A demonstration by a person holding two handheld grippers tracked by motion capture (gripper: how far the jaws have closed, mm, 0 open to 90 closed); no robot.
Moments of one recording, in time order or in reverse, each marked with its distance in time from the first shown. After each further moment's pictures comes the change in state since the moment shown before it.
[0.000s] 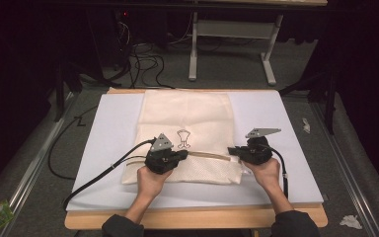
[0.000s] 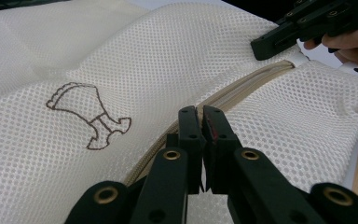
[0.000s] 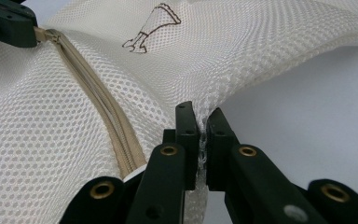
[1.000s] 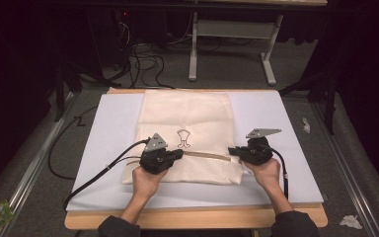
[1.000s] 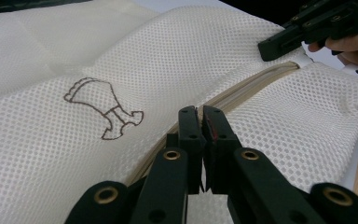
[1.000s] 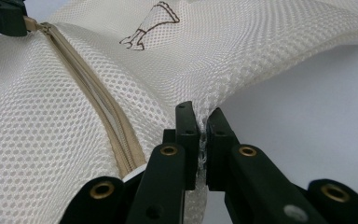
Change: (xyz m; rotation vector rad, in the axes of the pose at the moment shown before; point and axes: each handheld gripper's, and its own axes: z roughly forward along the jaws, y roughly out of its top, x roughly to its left) left arm 0.009 -0.004 -0.013 -0.016 0.015 -0.018; right arm -0.001 -0.002 0.000 -0.002 -0.006 -0.001
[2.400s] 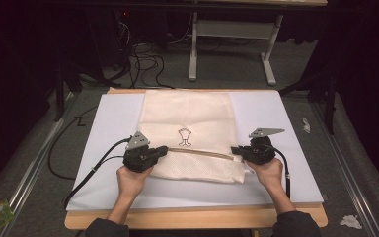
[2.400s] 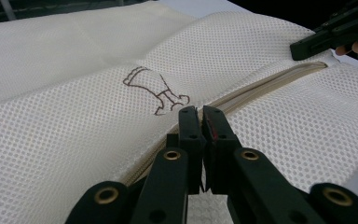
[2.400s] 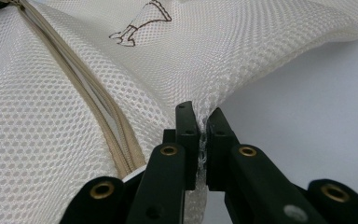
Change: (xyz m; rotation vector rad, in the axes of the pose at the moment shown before) left arm 0.024 -0.006 -0.033 -0.024 0.066 -0.038; right arm -0.005 -0.001 -0.005 -0.005 -0.018 0.011
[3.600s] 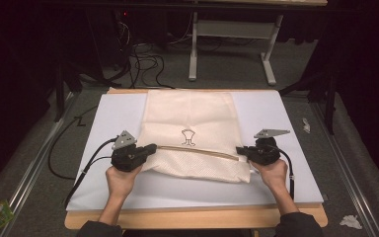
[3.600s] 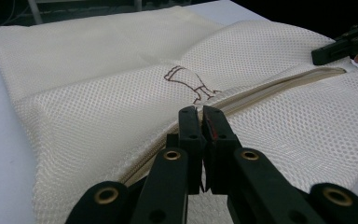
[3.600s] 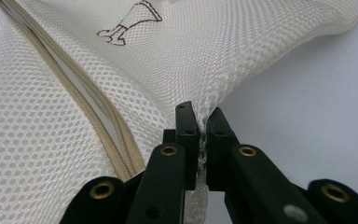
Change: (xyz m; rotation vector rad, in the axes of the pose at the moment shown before) left arm 0.015 -0.005 -0.022 -0.021 0.051 -0.031; right arm -0.011 -0.009 -0.006 -0.003 -0.027 0.027
